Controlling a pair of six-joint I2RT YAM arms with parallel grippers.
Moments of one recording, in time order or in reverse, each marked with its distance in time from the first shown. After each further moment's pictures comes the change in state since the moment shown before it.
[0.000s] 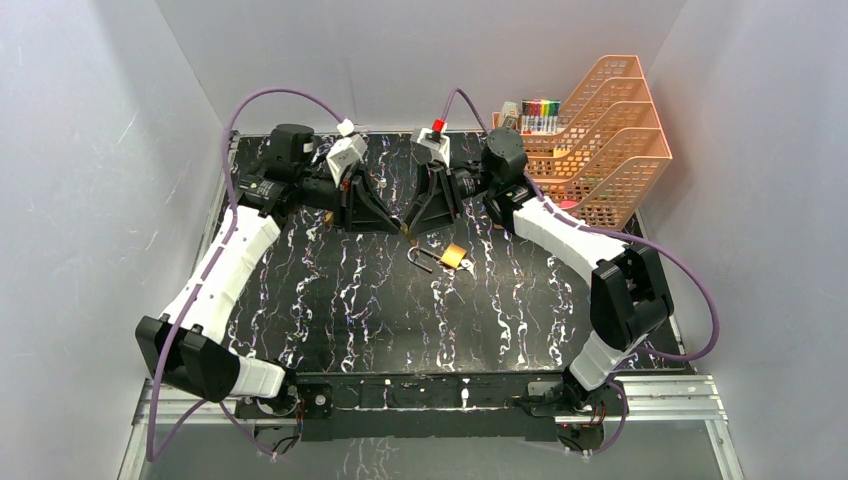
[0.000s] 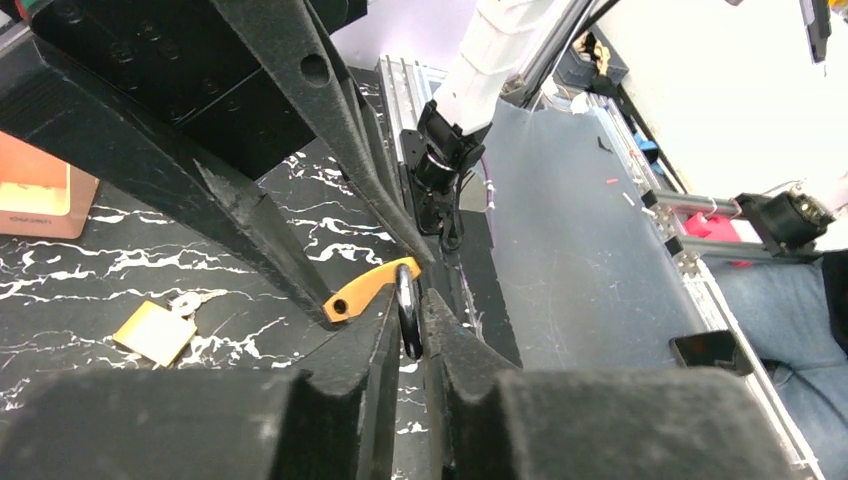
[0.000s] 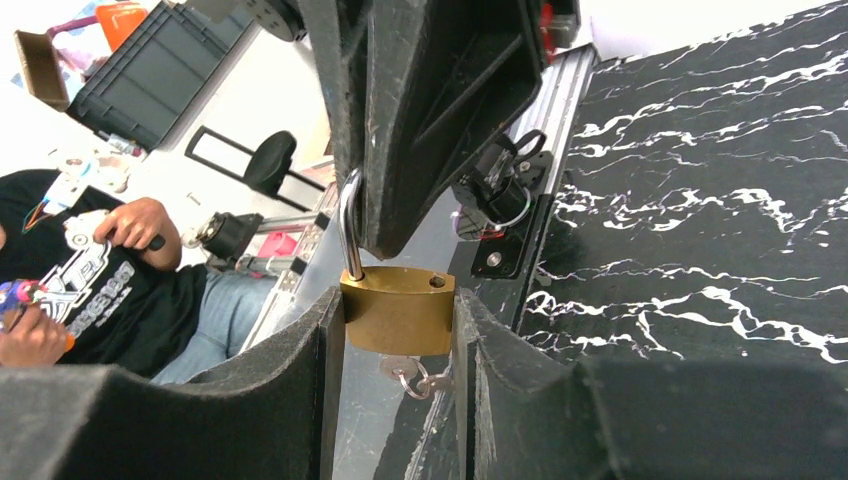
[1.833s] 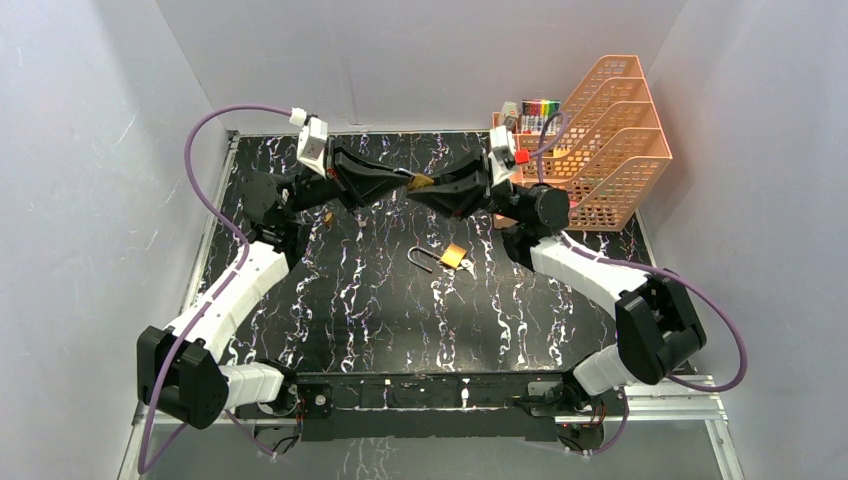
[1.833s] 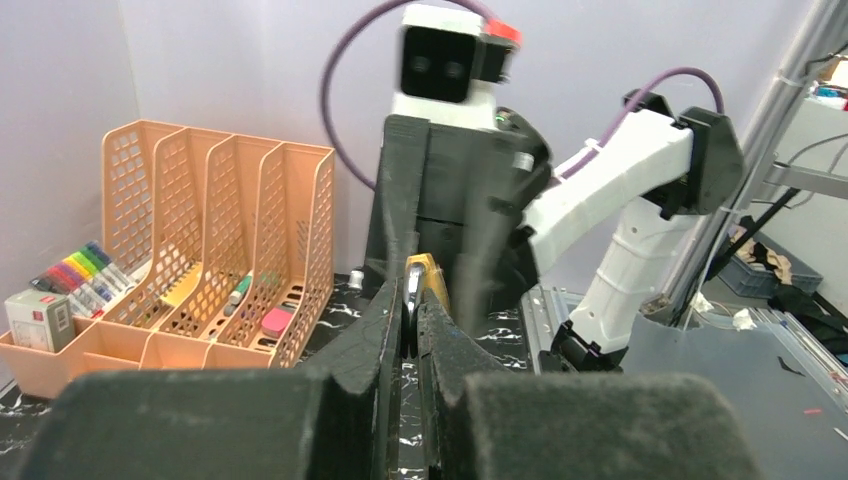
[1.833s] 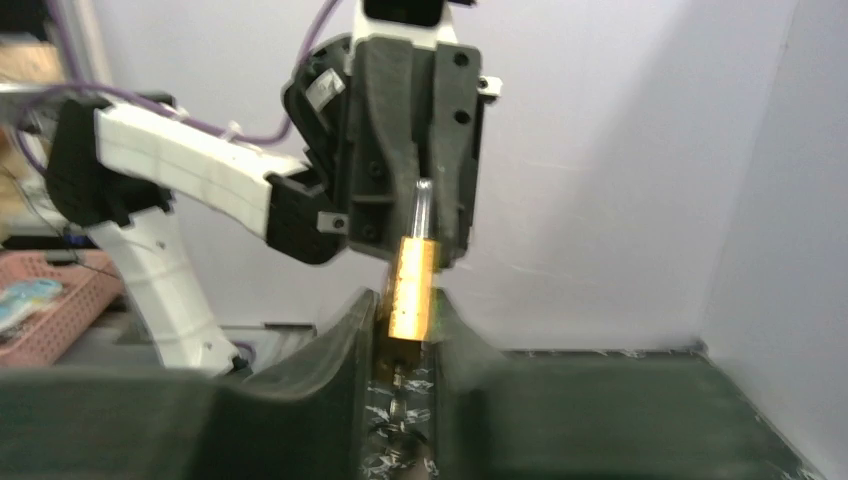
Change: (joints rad) left arm -0.063 -0.120 -0.404 1.531 -0.470 -0.917; right arm 0.028 -0.217 -0.355 0.711 0.623 -0.246
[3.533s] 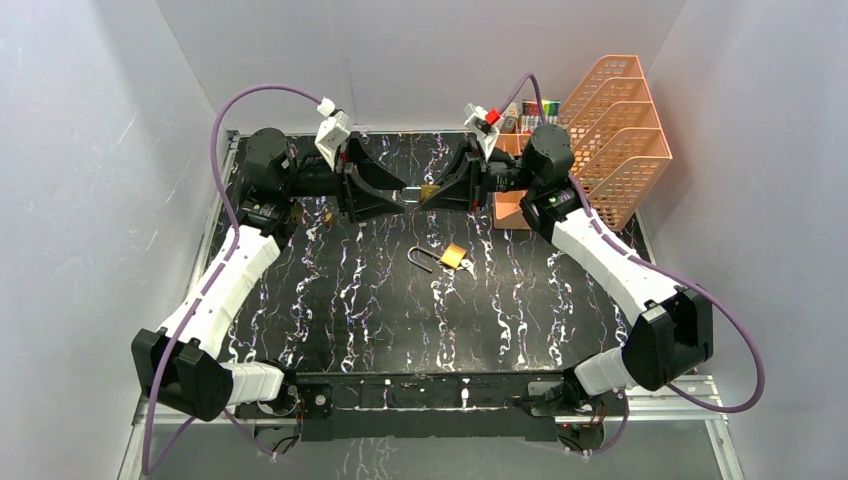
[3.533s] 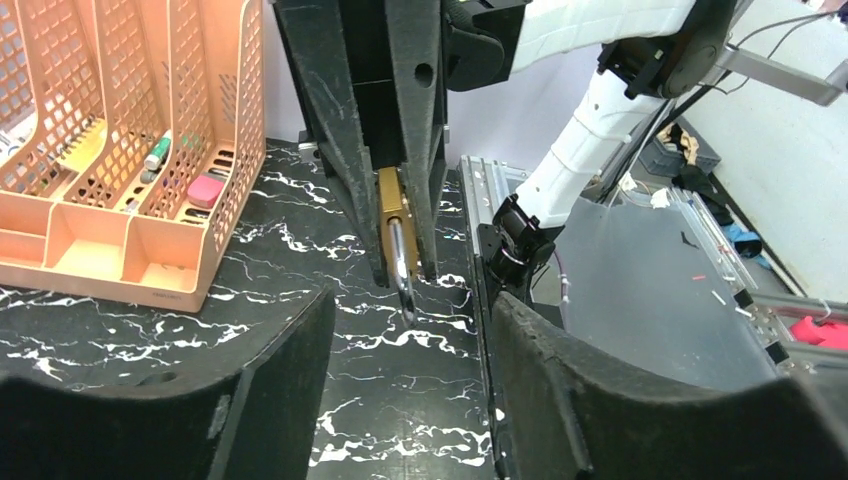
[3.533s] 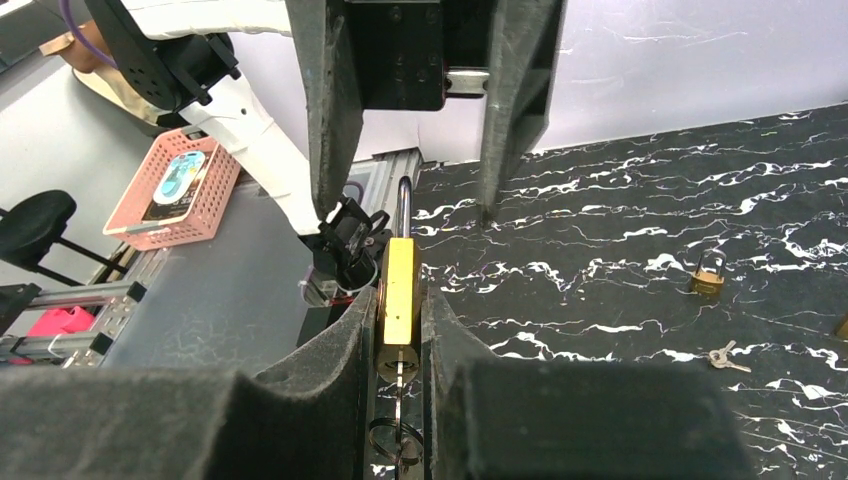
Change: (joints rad) left arm 0.053 0.033 0.202 -0.660 0.284 0.289; right arm -0.114 -0.028 0.292 -0.891 -0.392 -0.118
